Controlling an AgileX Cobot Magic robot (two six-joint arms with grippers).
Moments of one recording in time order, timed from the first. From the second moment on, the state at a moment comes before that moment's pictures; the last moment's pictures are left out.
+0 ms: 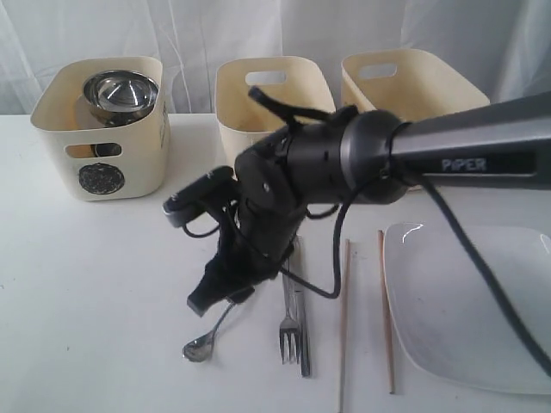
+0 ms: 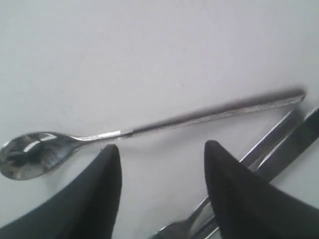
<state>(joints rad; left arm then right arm) 0.07 0.01 0.02 -0.29 0.52 0.20 0.67 1.96 -1.33 -0.03 0.68 -0.06</state>
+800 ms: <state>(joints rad) 0.07 0.01 0.02 -0.29 0.52 0.20 0.67 1.95 -1.37 0.10 0.72 -1.03</state>
